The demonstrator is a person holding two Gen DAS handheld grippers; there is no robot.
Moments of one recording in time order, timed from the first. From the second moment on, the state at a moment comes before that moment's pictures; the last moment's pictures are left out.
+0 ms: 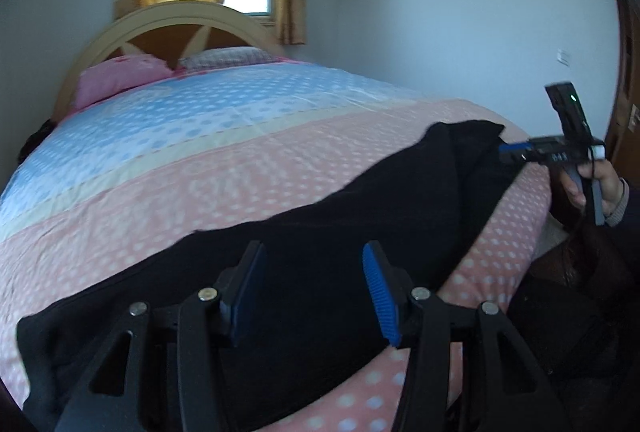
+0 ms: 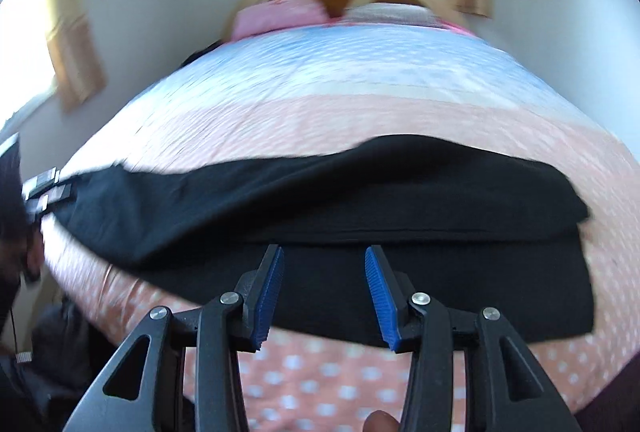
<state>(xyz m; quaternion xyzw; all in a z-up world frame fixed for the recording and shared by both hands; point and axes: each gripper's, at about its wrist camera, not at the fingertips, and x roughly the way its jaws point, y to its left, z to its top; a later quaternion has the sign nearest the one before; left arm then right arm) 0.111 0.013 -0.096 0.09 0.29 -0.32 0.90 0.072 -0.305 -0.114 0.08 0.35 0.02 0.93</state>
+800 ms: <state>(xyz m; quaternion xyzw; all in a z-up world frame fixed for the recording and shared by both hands) 0.101 -0.101 -0.134 0.21 0.35 -0.37 0.83 0.064 -0.438 -0.140 0.28 0.32 -0.08 0.90</state>
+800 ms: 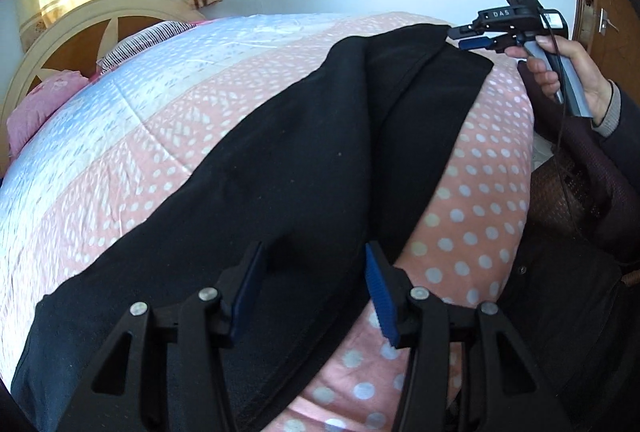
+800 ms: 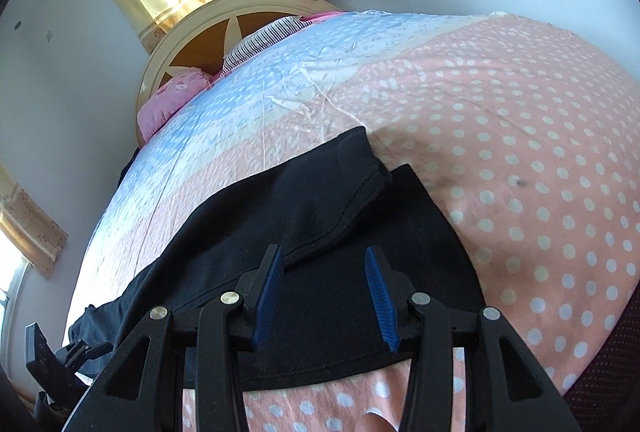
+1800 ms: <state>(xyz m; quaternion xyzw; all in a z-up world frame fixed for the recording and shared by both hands) 0.124 -0.077 -0.097 0.14 0.32 -0.40 0.85 0.043 -0.475 -0.102 0.30 0.24 -0.07 0.92</state>
